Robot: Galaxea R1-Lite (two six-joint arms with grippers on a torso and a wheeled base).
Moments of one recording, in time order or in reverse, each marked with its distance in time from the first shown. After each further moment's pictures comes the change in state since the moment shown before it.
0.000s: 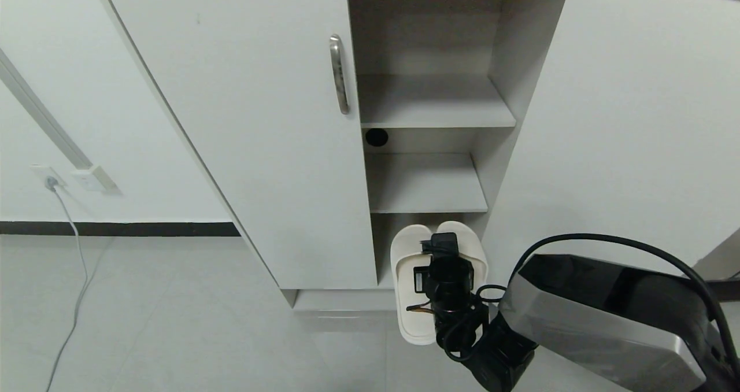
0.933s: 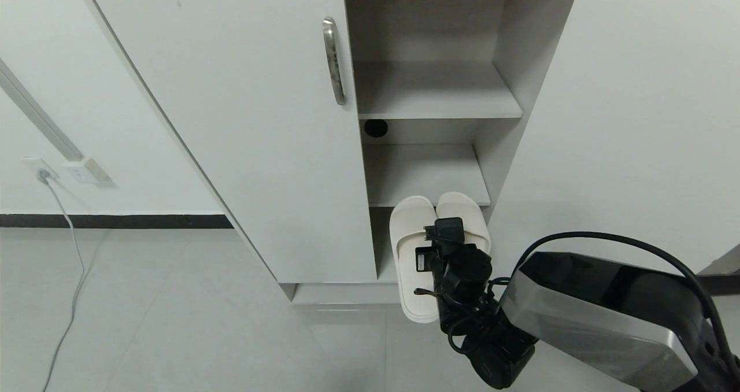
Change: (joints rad) left arm 0.000 0.000 0.000 0.000 0.000 -0.001; right arm -0.021 0.011 -0.013 -0.293 0.054 -0.192
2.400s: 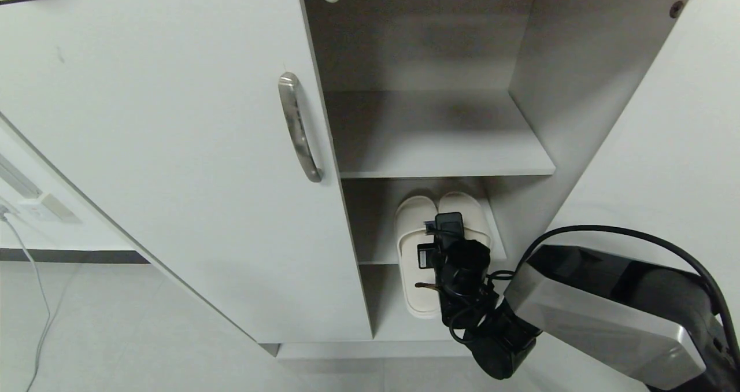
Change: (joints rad) left arm 0.000 0.000 0.000 0.000 0.001 -0.003; right arm -0.019 -0.018 -0.029 0.104 0.000 0.002
